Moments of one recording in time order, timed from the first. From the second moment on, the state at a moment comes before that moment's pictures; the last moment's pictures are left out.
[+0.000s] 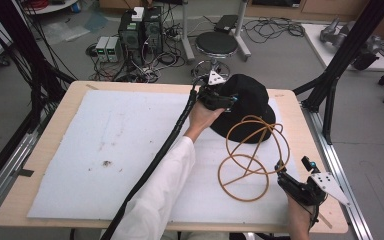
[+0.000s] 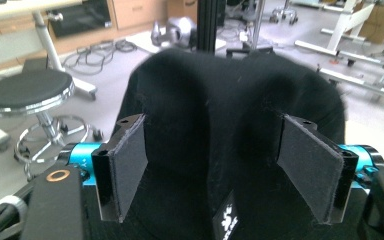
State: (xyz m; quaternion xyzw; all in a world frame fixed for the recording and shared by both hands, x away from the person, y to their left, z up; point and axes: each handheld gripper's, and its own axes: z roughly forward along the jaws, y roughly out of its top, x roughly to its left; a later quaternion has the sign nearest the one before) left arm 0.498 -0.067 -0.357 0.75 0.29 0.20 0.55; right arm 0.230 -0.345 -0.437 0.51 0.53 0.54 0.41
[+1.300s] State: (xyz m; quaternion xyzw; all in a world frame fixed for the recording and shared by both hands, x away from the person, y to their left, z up) left arm 0.510 -0.090 -0.407 0.77 0.29 0.17 0.54; right arm 0.231 -0.341 -0.437 0.49 0.55 0.53 0.41
